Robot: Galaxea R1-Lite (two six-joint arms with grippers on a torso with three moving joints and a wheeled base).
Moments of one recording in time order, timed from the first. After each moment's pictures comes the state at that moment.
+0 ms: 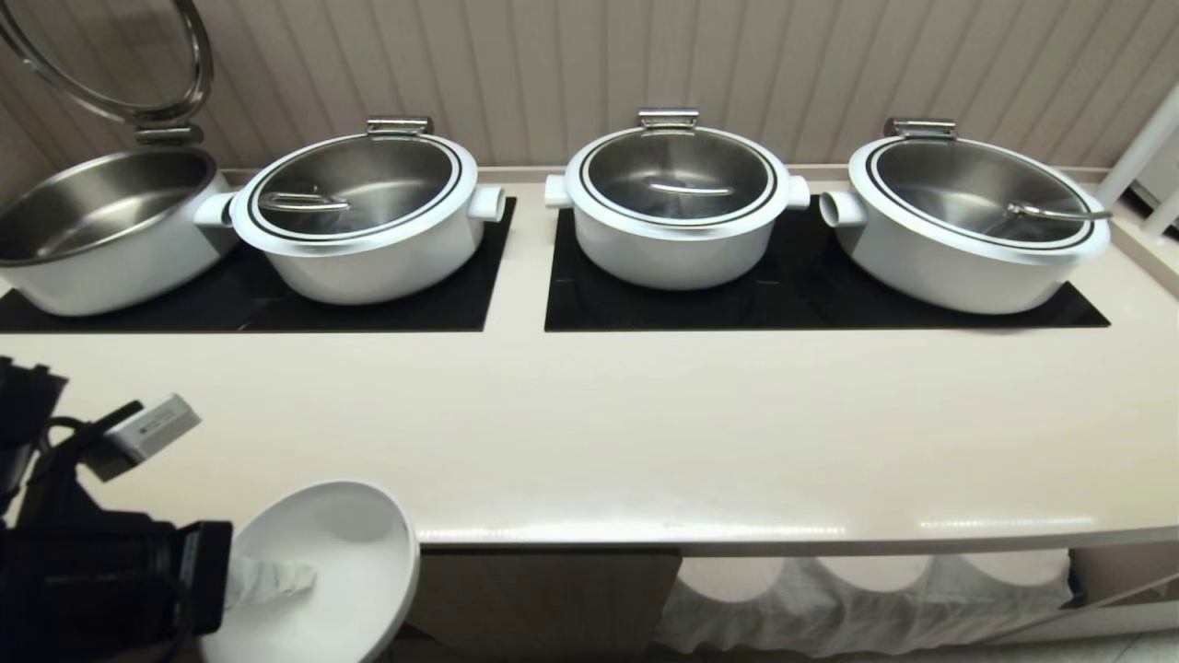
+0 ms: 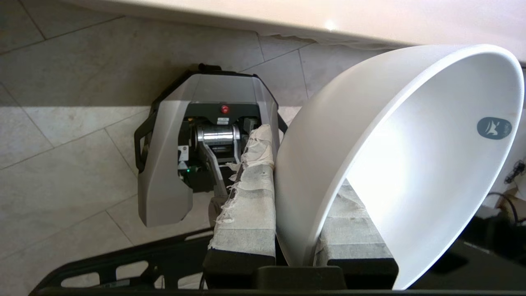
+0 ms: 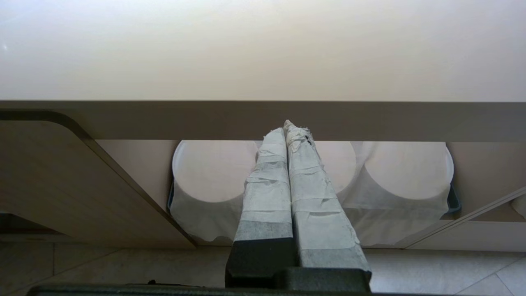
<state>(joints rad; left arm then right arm) -0.25 1.18 -0.76 0.46 -0.25 -0.46 0.00 0.00 0.00 0.00 0.00 0.00</state>
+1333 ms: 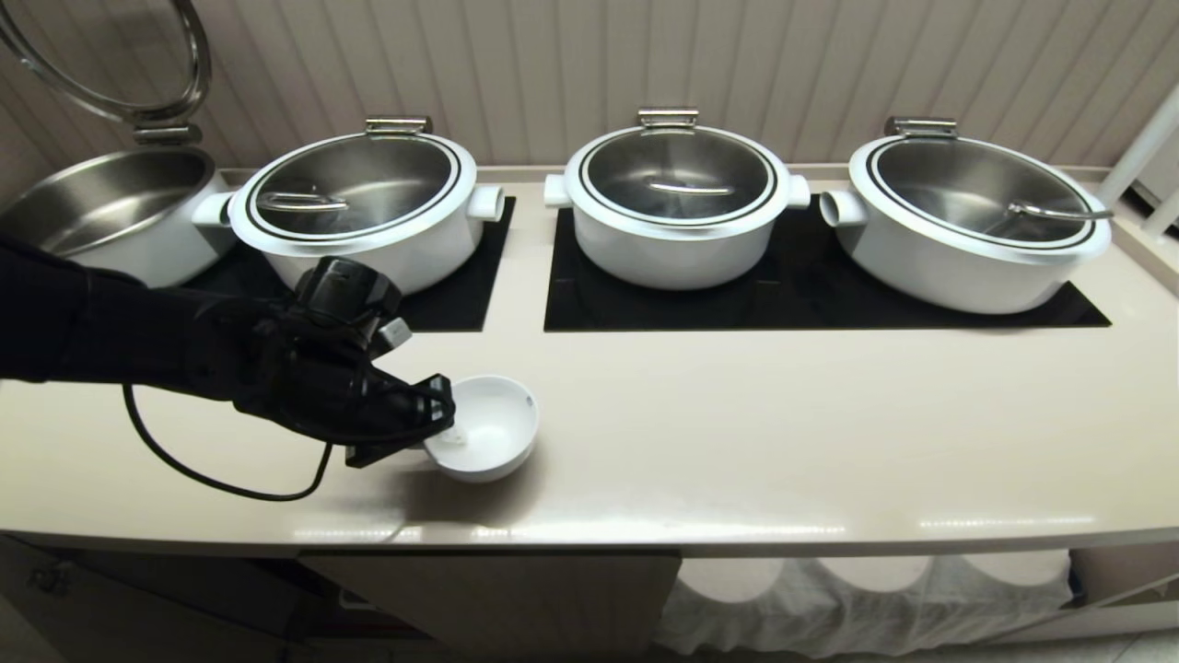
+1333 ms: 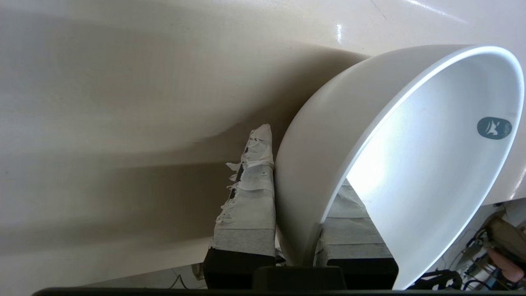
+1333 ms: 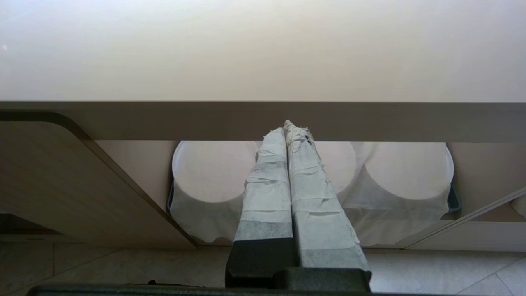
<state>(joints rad) -0.26 1.86 -1.18 0.26 -0.24 -0.53 0.00 0.00 0.00 0.00 0.00 0.00</state>
